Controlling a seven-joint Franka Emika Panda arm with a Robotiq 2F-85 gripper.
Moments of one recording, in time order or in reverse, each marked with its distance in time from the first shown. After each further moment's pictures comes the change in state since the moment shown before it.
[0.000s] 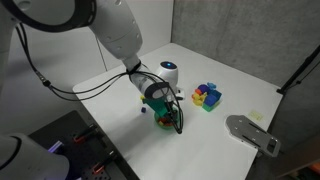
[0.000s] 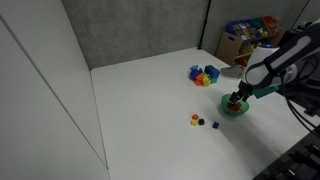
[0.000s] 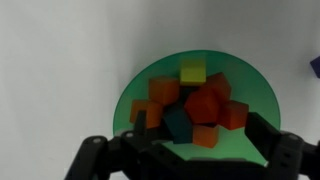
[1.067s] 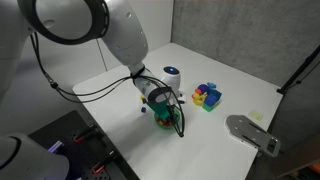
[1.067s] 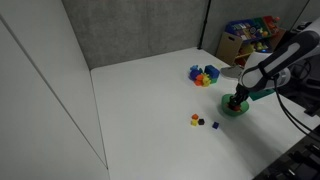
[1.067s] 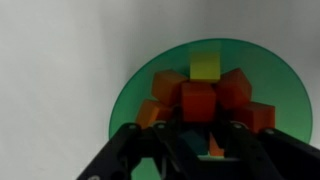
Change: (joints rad) arm -0.035 0.088 0.024 0.070 0.000 0.013 -0.003
